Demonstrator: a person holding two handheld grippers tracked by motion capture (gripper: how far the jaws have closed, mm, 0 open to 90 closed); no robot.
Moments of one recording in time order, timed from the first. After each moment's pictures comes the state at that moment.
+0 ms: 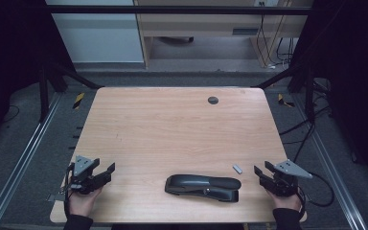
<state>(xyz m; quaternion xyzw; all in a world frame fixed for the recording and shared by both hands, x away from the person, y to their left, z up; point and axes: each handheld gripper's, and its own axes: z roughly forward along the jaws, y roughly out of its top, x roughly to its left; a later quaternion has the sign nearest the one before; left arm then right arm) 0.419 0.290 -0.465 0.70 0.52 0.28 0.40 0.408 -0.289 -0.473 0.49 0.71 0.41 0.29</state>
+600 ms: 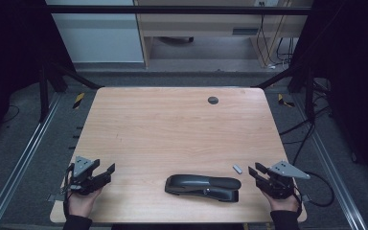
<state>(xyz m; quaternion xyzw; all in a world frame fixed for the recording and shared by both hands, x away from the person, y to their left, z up) 0.417 0.290 -0.463 0.70 0.52 0.28 0.40 0.398 -0.270 -0.457 0.46 0.73 0.44 0.26</state>
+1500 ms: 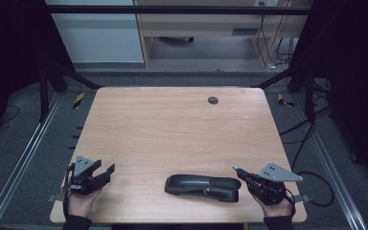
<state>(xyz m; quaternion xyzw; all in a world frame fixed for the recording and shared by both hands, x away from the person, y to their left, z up) 0.417 0.290 -0.462 0.71 0.52 0.27 0.40 0.377 -0.230 -0.421 0.38 0.76 0.48 0.22</state>
